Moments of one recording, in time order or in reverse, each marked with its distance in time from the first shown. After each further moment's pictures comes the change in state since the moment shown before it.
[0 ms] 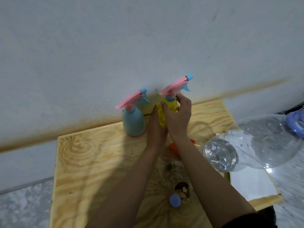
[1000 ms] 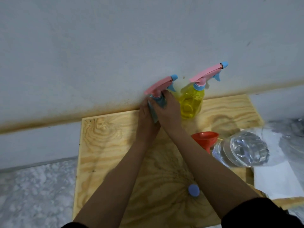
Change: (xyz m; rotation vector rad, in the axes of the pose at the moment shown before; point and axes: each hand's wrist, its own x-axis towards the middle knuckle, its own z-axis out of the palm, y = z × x) left_hand -0.009 -0.066 -0.077 0.152 0.179 0.096; right_hand -0.050 -0.034 0.061 -0.003 -0.400 -0.049
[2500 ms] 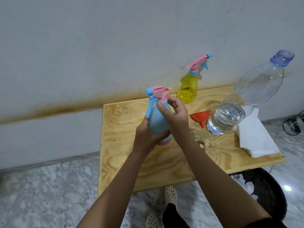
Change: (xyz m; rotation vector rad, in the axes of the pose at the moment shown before) left_hand -0.151 0.041 -0.102 -0.202 -0.056 0.047; right_hand -0.151 -0.080 -0.050 0.550 -0.023 0.101
